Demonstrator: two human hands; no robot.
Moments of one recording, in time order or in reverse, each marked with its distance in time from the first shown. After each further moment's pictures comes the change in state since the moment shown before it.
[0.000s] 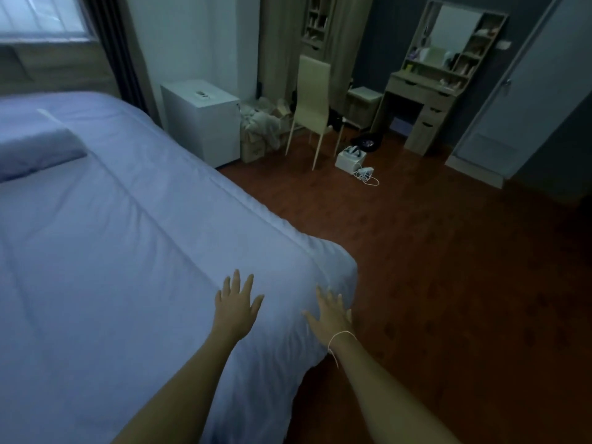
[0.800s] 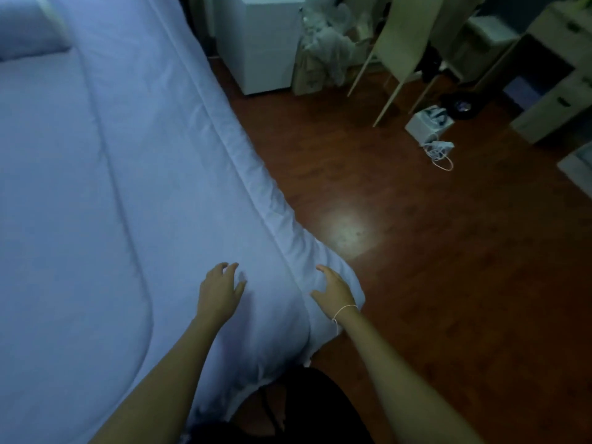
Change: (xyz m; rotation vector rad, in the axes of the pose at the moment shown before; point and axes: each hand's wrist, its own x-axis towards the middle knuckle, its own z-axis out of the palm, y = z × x) left_hand 0.226 0.043 0.084 -0.163 -0.074 -0.426; right_hand 0.322 0.046 -0.087 0.102 -0.317 -0.140
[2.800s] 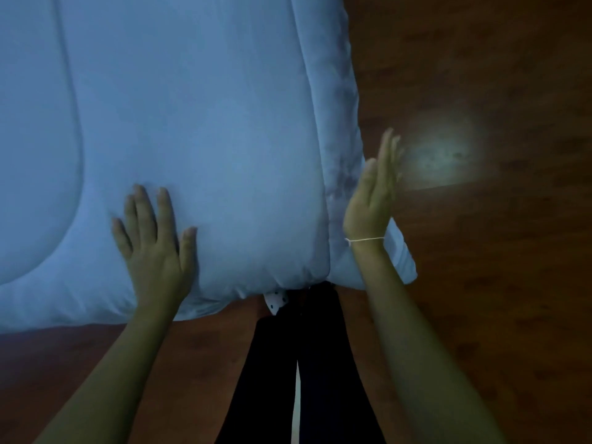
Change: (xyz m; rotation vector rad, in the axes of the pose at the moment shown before) left_hand -0.055 -0.028 0.172 0.328 0.511 -0.370; right_hand 0.160 0.094 0.079 0.439 0.383 -0.370
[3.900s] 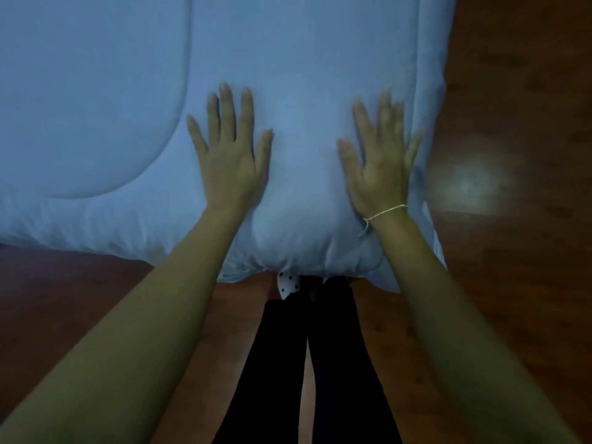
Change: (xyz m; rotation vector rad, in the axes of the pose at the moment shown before) left_hand 0.062 0.004 -0.004 -0.023 0.006 -0.126; right_hand -0.015 -0.046 0.060 -0.505 -0.358 -0.552
